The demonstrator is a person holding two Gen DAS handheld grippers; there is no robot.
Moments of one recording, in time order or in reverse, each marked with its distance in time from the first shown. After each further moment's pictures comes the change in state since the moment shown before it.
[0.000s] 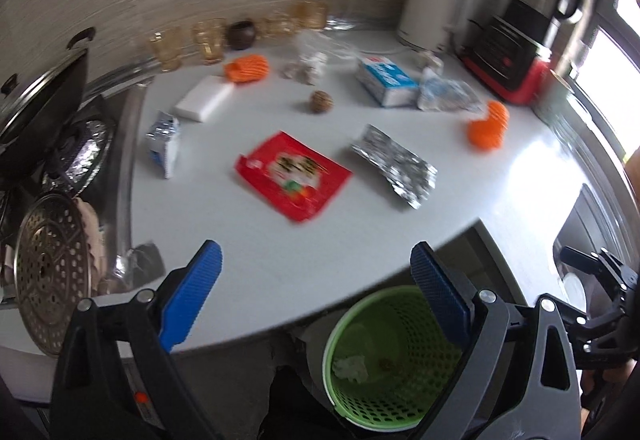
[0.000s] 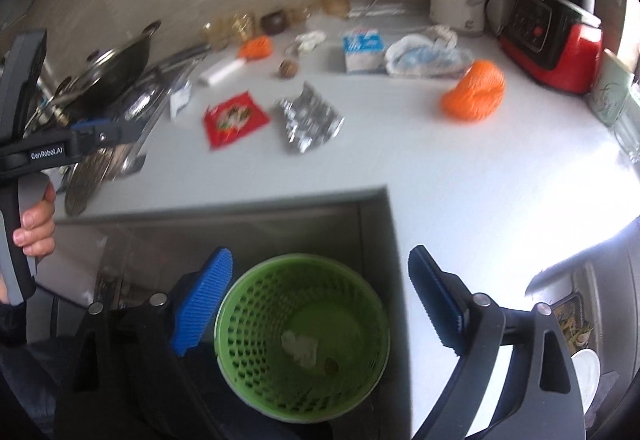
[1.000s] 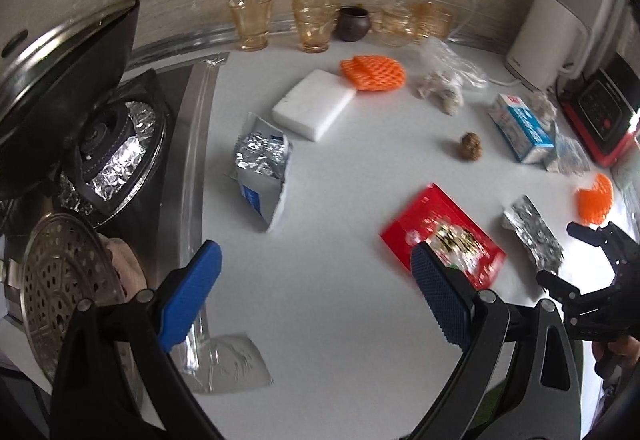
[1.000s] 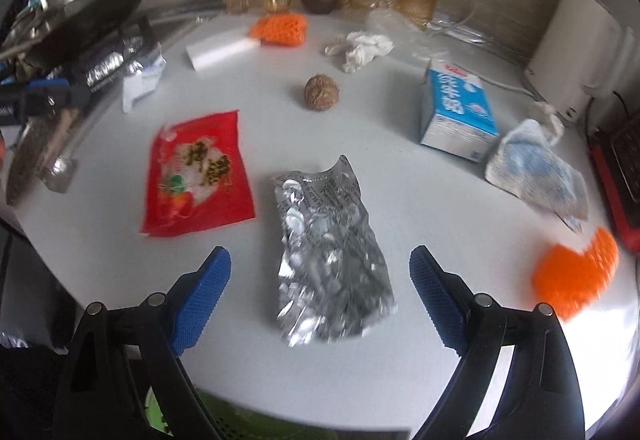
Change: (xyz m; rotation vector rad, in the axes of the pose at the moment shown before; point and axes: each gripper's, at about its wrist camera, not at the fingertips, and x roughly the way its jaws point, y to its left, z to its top) left arm 0.090 0.131 0.062 -0.155 0.044 0.125; right arm 0.179 0.047 0.124 -0.326 0.112 -0.025
